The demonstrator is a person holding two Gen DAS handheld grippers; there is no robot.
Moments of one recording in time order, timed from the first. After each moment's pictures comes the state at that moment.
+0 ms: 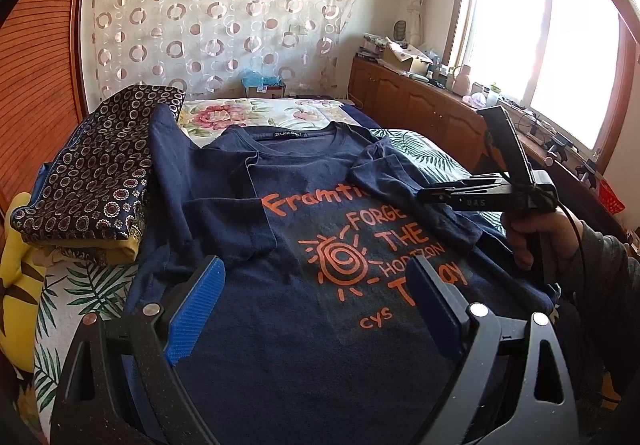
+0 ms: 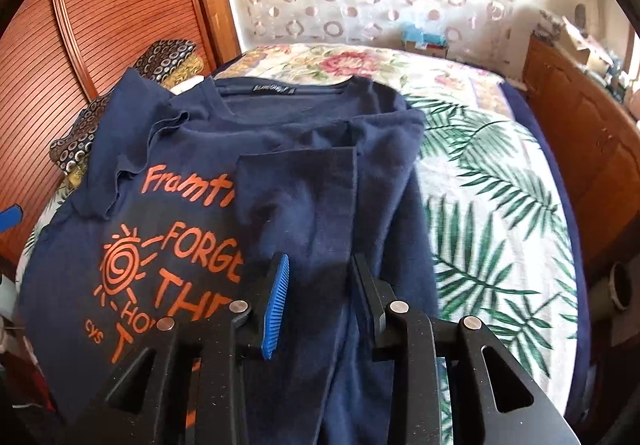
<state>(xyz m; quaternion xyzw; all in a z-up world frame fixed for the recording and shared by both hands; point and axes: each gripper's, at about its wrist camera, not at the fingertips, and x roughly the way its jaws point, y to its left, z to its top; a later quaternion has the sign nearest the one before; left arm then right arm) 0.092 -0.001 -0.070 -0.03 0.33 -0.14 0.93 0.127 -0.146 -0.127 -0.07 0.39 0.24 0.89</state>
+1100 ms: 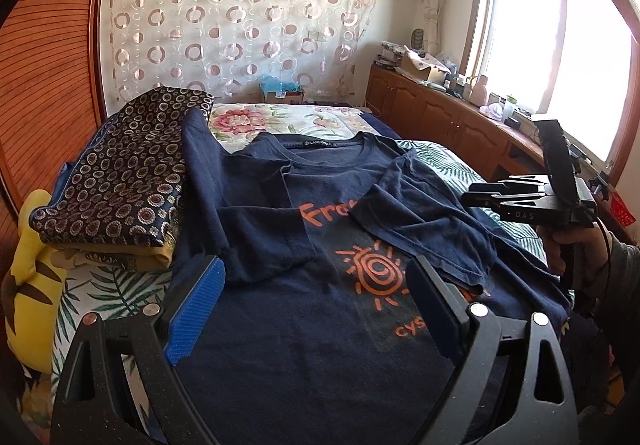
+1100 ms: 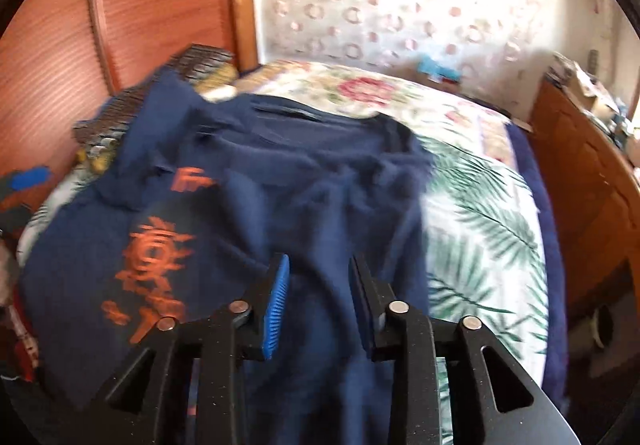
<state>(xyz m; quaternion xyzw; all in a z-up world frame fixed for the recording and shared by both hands) 0.100 0.026 -0.067 -0.04 0.32 -0.11 0.94 0.099 -0.160 -0.118 -0.12 0.34 0.25 0.90</state>
